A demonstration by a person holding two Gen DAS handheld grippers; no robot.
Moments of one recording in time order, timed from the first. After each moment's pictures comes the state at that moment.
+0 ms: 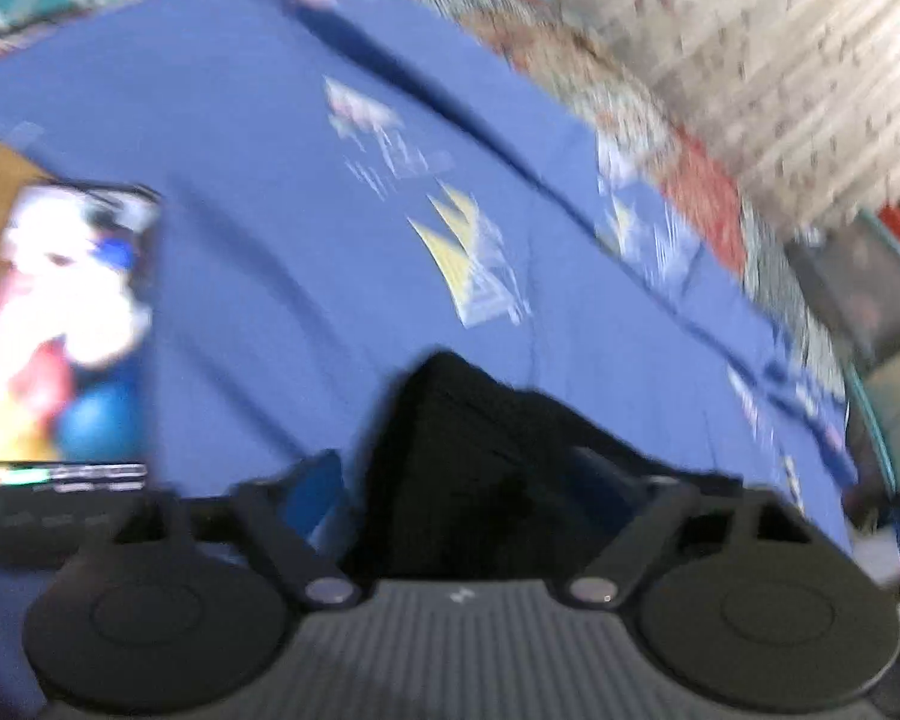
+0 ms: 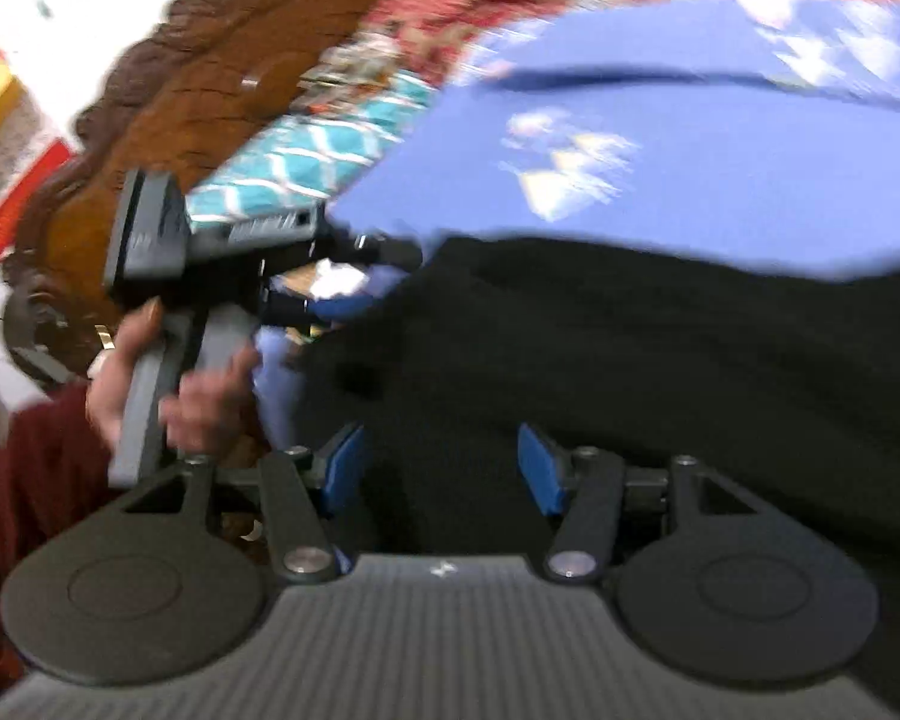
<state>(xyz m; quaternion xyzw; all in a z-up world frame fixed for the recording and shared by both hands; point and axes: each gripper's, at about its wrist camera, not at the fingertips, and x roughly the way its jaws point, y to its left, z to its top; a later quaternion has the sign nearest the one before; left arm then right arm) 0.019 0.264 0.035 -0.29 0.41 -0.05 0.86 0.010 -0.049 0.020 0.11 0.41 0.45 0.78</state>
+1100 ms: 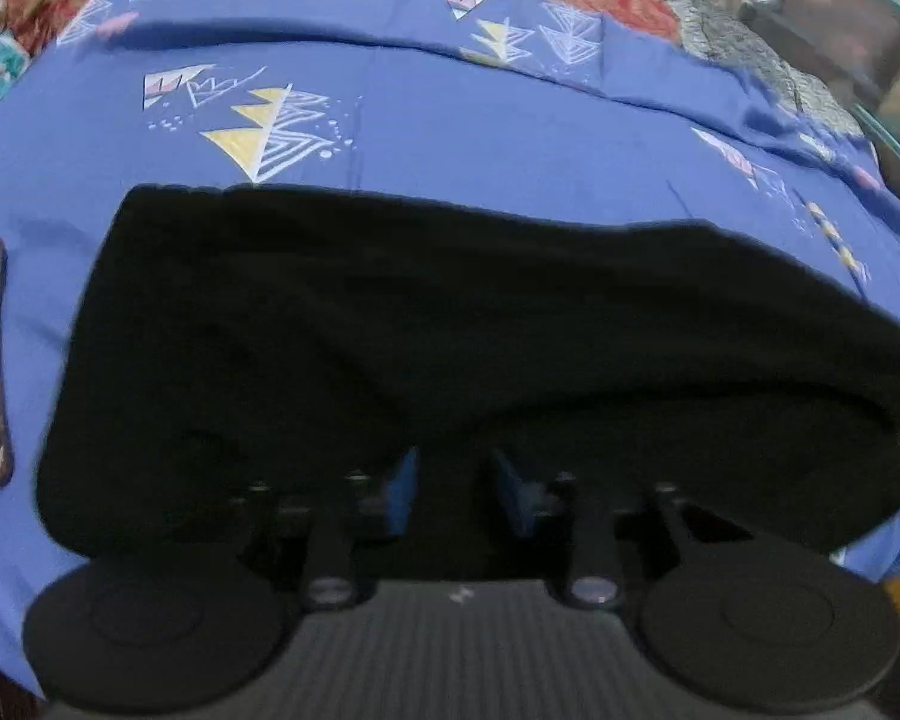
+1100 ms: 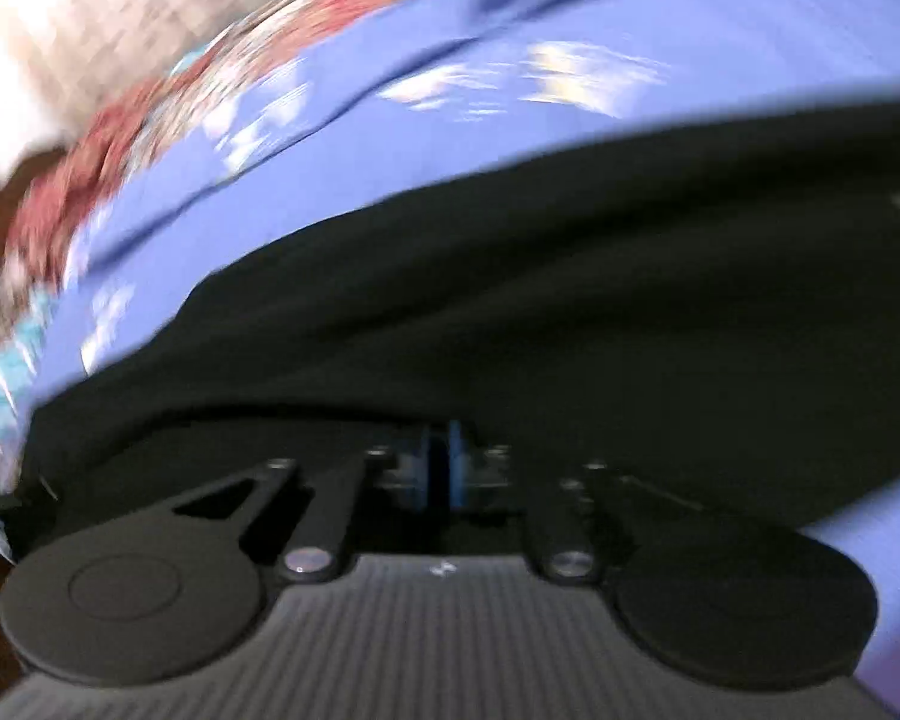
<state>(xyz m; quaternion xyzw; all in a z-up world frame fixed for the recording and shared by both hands) -0.022 0.125 0.039 -0.06 0.48 -0.08 0.87 -0.014 -0.334 -0.036 0.25 0.42 0.11 0.86</state>
